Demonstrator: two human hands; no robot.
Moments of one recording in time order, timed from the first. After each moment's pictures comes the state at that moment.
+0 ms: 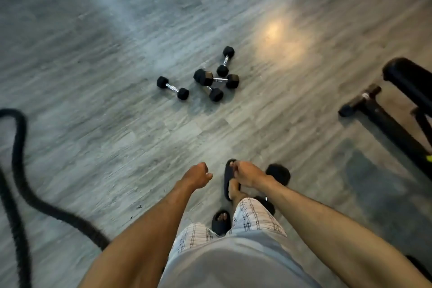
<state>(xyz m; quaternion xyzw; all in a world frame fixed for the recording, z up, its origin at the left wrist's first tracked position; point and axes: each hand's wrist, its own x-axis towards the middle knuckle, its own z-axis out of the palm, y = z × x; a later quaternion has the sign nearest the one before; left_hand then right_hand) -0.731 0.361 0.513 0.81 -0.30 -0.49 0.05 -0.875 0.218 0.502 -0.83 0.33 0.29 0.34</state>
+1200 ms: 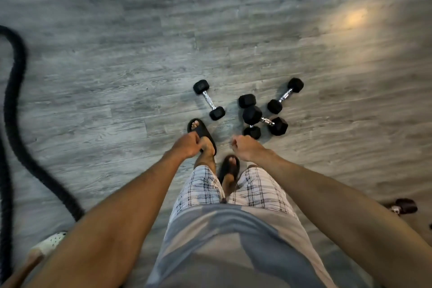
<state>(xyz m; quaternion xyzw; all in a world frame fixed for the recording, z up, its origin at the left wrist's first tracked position) -0.187 0.163 0.436 0.82 -0.04 -0.54 0.18 -0.264 -0.034 0.442 -0.85 0.15 0.45 0.25</state>
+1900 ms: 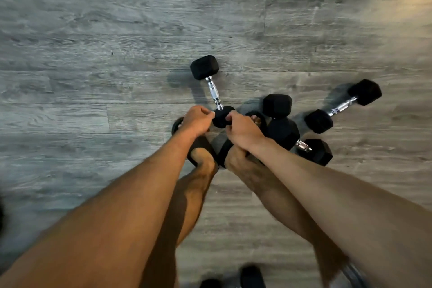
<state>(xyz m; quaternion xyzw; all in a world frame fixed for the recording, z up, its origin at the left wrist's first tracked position) -0.085 0.064 0.050 0.74 0.28 -0.51 0.33 -0.129 -0.071 0.060 -0.81 0.16 0.49 0.29</state>
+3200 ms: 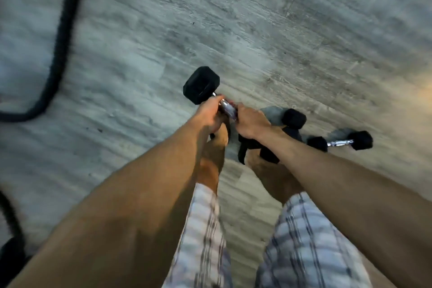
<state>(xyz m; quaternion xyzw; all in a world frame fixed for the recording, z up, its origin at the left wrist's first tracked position) -0.127 0.139 0.228 0.29 0.62 -0.26 0.68 -0.113 0.014 0.238 -0.82 -0.12 0.54 0.14</state>
